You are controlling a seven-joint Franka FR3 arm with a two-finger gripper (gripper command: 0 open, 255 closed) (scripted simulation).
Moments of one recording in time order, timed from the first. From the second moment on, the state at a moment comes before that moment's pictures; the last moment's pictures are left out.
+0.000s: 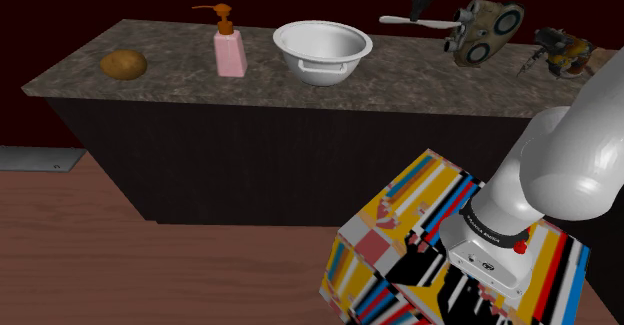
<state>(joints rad) 0.22 -0.03 -0.75 -1.80 0.03 1.79 -1.38</state>
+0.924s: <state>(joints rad) 0.28 0.19 -0.67 -1.51 0.16 1.67 -1.24</state>
